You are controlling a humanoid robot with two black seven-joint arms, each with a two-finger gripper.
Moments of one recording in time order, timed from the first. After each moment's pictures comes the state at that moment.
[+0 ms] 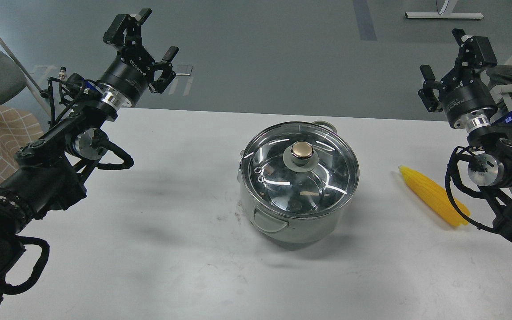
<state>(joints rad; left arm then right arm) -0.85 0.32 -0.75 -0.60 0.28 -0.49 -0.49 0.79 -0.35 0.78 0.65 -0.35 0.22 0.49</state>
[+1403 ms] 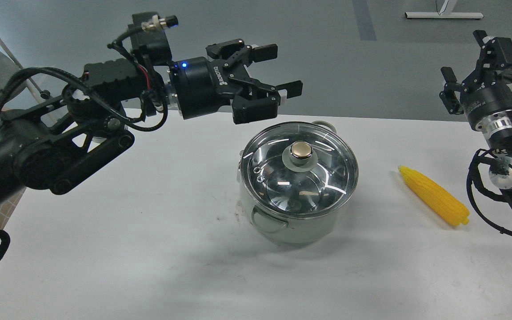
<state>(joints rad) -0.91 0.48 -0.69 -1.43 2.01 -0.12 -0.49 0.77 -0.42 0.77 0.66 -0.35 0.21 0.49</state>
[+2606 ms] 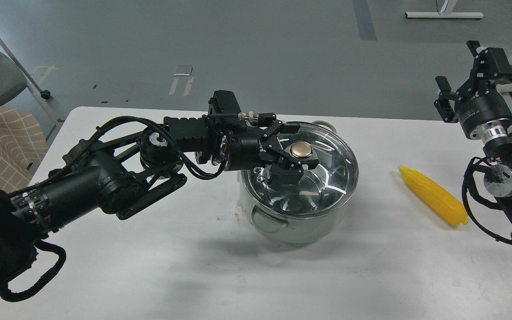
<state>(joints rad) -0.87 0.25 -0.52 -1.14 2.18 -0.12 -0.49 0.73 -0.42 0.77 0.69 -0.35 0.20 0.49</state>
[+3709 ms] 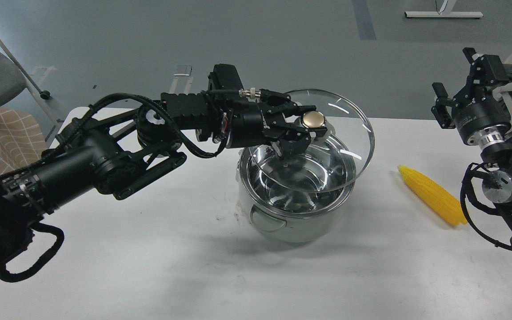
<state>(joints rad) -1.01 0.35 -0.57 -1.18 2.18 -0.12 -0.49 0.70 -0.42 0.77 0.71 -0.35 0.20 0.49</state>
